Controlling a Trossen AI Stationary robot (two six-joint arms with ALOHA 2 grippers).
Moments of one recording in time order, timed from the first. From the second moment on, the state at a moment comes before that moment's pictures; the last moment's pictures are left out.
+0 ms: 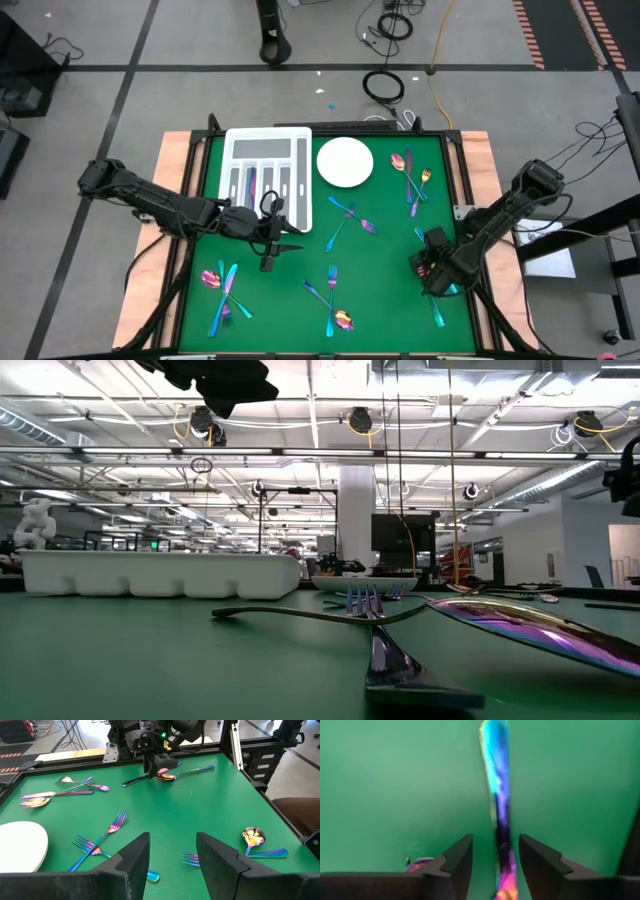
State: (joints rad) left arm -0.28 1.24 0.77 0.07 -0.13 0.01; right arm 0.81 1.41 0.62 -0.97 0.25 2.08
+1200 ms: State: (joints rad) left arm -0.28 1.24 0.77 0.07 -0.13 0.01; right arm 0.93 1.42 0.64 -0.98 0.16 2.18
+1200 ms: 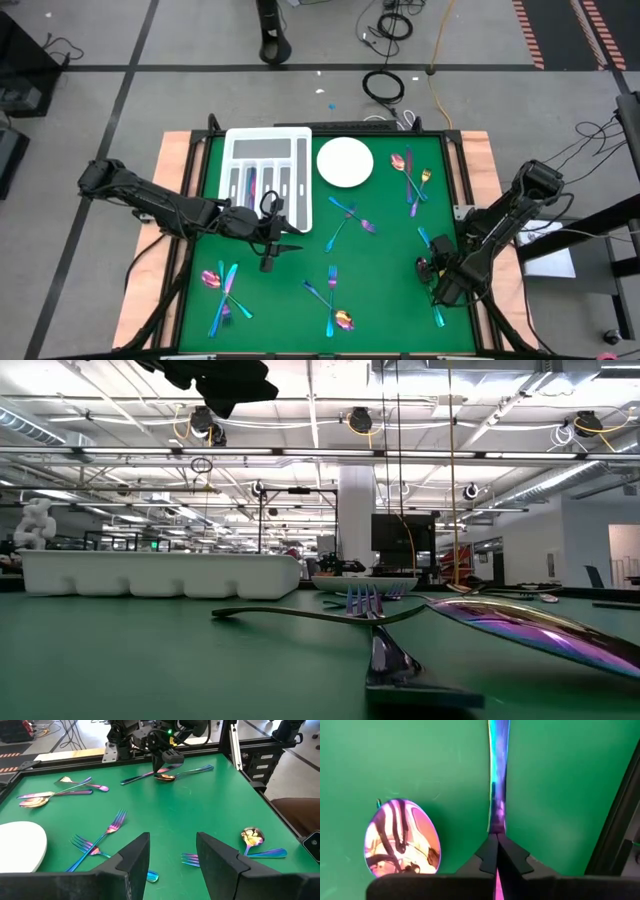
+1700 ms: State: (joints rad) left arm -0.28 1.24 0.77 0.07 -0.13 0.01; right arm 0.93 1.42 0.64 -1.00 0.21 2.23
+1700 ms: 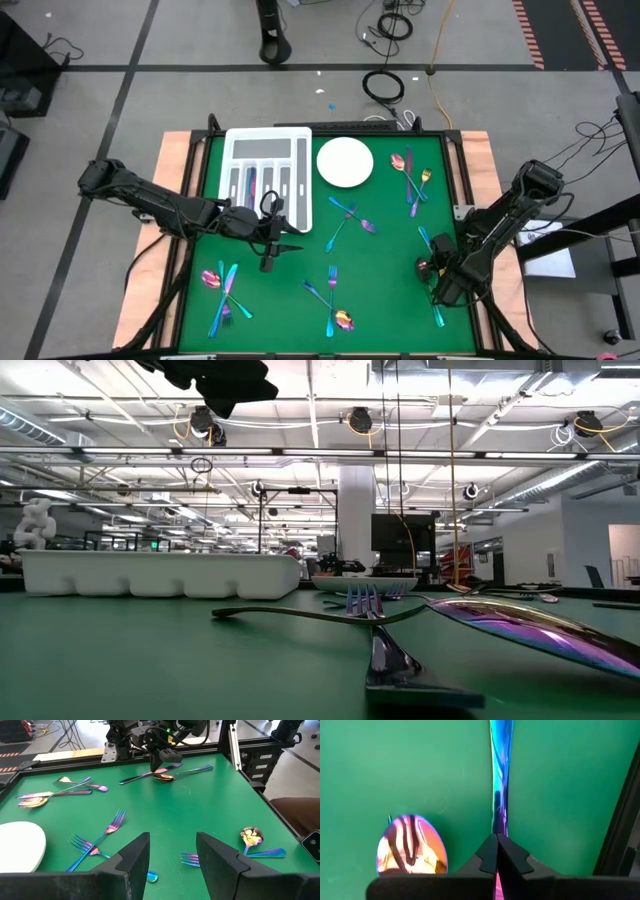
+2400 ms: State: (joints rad) left arm -0.28 1.24 0.77 0.07 -0.13 0.01; right arm 0.92 1.52 0.65 -0.97 0.22 2.19
